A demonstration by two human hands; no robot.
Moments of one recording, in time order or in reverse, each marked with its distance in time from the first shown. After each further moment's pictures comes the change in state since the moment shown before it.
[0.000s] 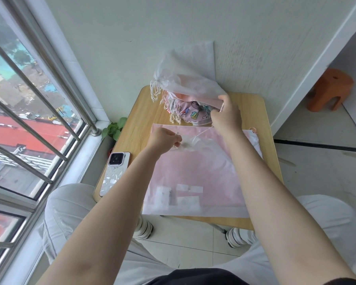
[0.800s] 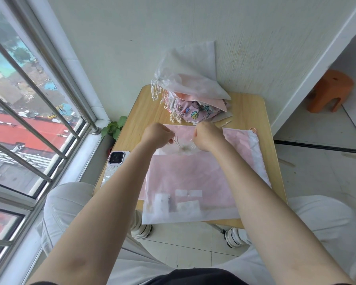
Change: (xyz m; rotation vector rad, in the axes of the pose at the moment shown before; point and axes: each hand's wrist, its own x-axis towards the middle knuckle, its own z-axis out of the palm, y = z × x) left_hand 0.006 0.004 -0.016 0.127 0.038 -0.016; right_hand -0.040 -0.011 0.027 -0.623 -0.375 -0.232
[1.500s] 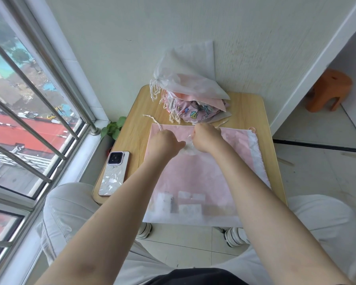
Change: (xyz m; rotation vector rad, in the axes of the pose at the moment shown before) left_hand -0.014 0.001 0.034 0.428 0.127 0.095; right_hand -0.004 -0.002 -0.004 -0.003 -0.050 -0.028
